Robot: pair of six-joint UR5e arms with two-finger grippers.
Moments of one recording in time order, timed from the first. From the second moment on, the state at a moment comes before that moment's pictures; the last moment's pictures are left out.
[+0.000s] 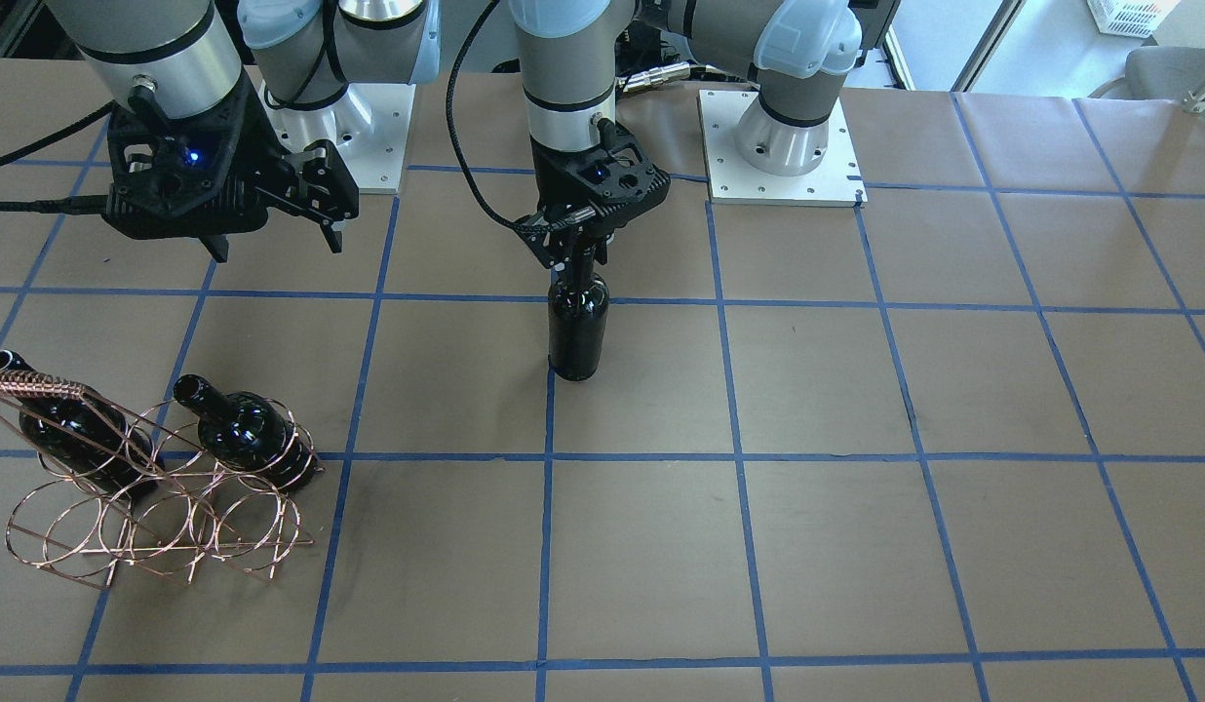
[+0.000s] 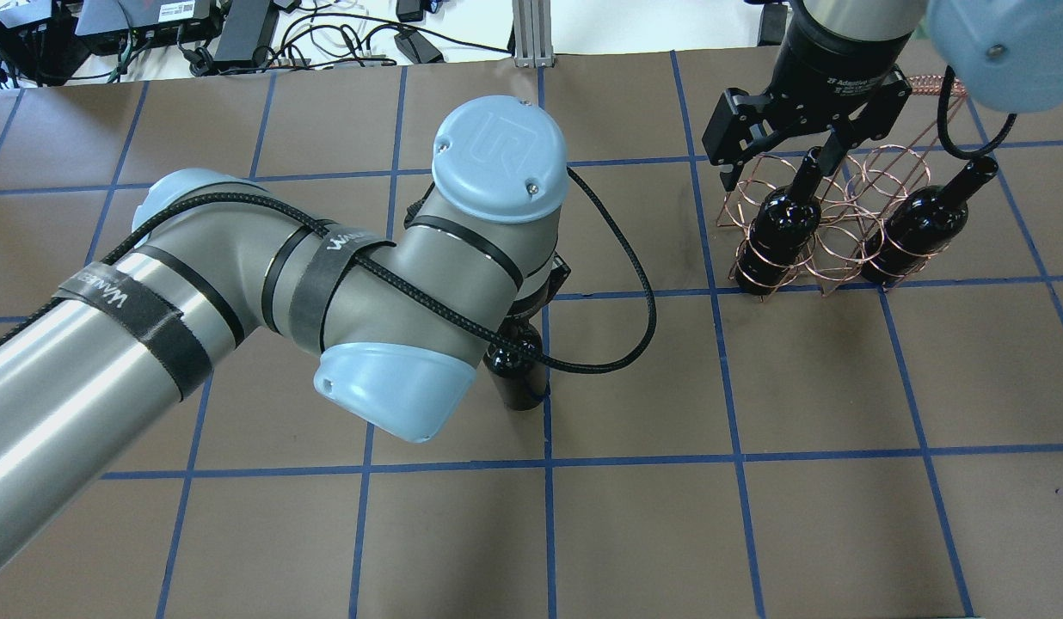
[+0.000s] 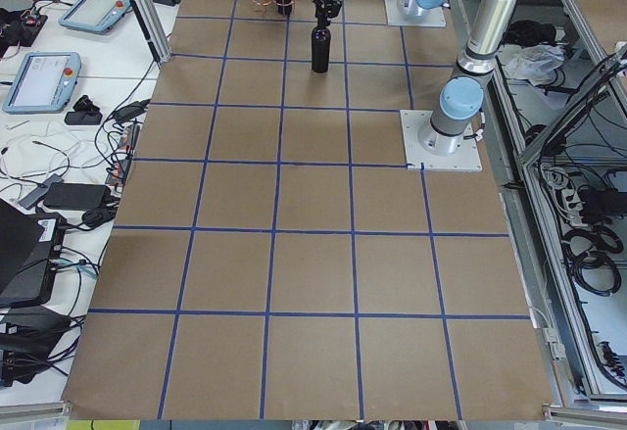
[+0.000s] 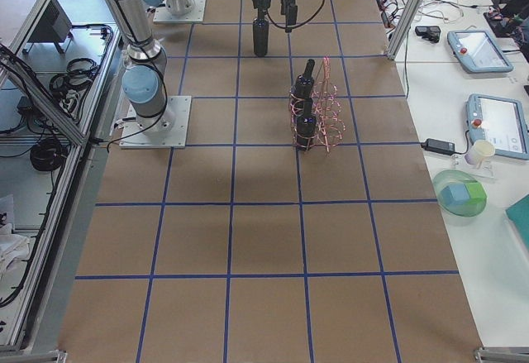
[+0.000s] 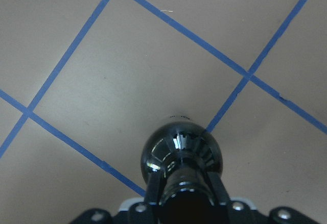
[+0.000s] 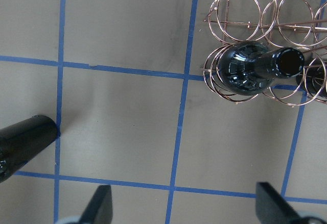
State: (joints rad) left arm -2.07 -1.67 -1.77 -1.23 1.69 -1.10; right arm 1.60 -1.52 1.49 -1.51 -1.57 -0.08
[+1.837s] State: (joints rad) left arm -1.59 -1.55 -1.50 -1.59 1.58 -0.07; right arm 2.03 -1.44 1.49 -1.64 -1.55 0.47
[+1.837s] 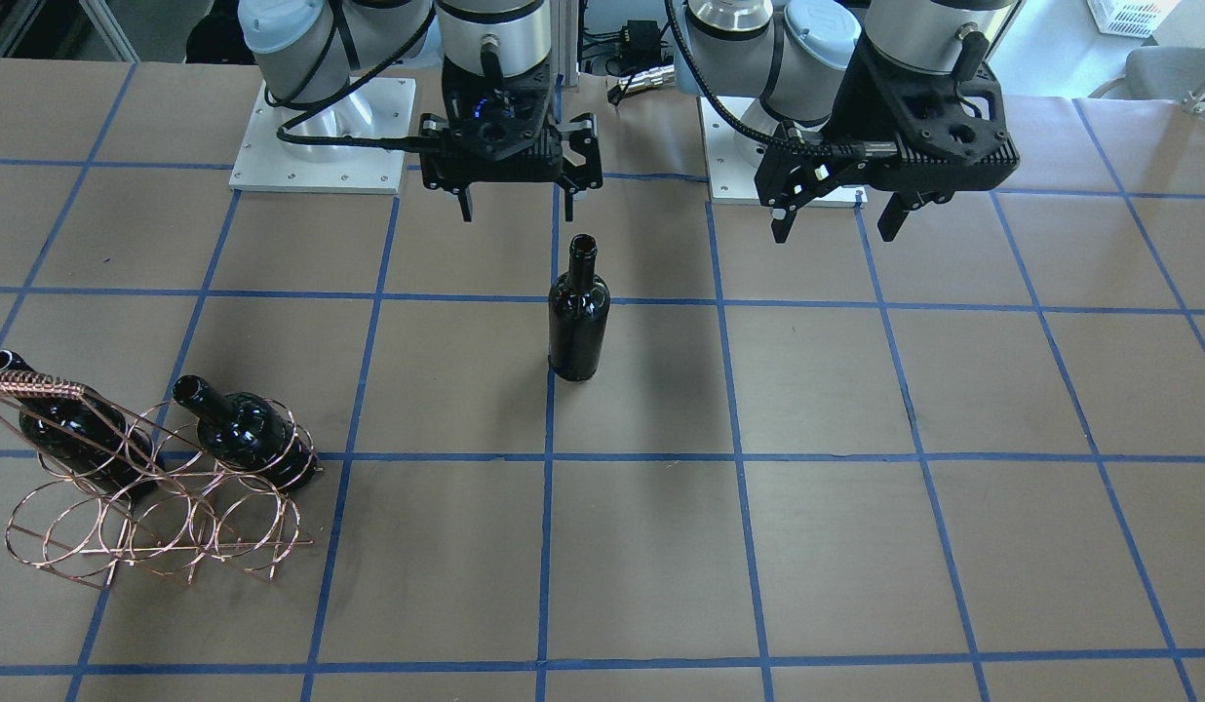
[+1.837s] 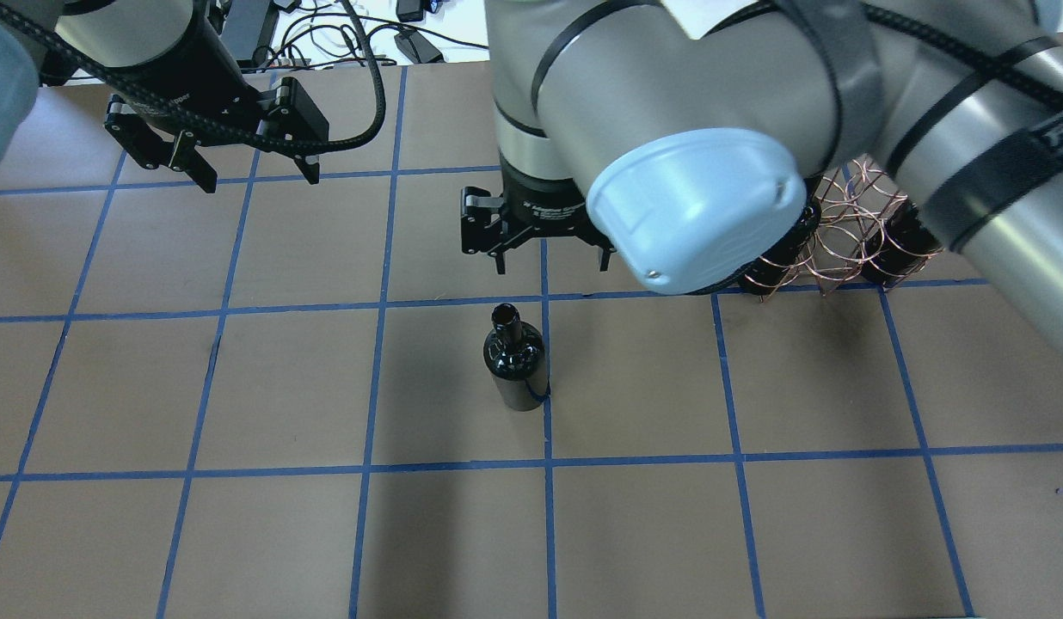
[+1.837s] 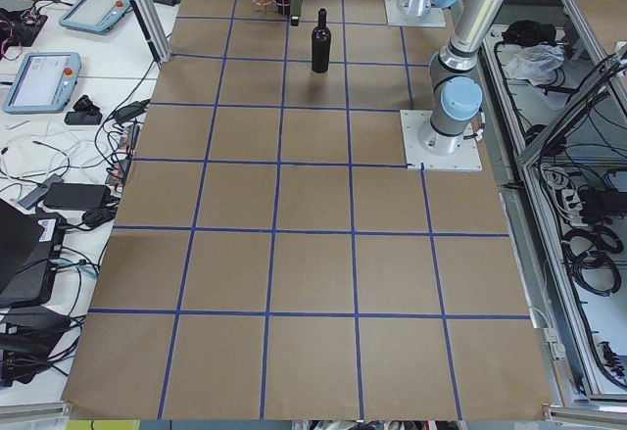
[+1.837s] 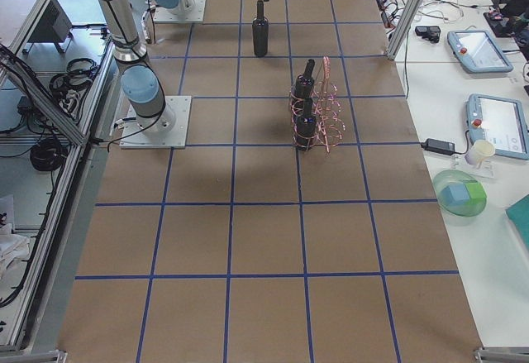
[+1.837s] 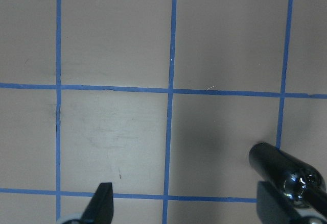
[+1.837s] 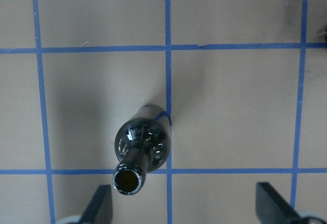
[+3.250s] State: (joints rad) left arm -1.59 -1.55 -1.50 -1.60 1.59 -0.06; right arm 2.08 -1.37 1.63 -1.82 -1.50 0.55
